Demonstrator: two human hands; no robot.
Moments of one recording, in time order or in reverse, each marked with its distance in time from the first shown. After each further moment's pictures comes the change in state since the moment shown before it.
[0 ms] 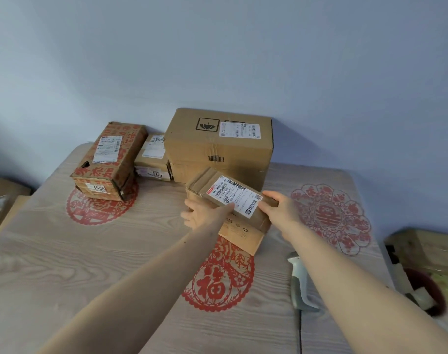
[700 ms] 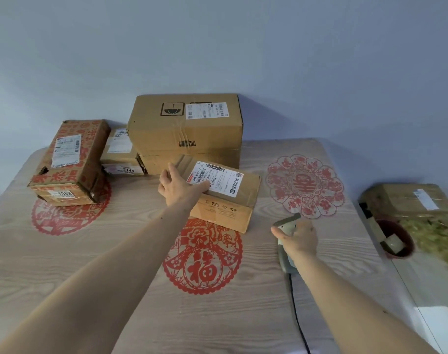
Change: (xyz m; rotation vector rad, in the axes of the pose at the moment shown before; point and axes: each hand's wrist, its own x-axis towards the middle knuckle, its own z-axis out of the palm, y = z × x) left_hand 0.031 0.004 -0.002 0.237 -0.032 0.383; right_hand -0.070 0.129 -0.021 -0.206 0.305 0.423
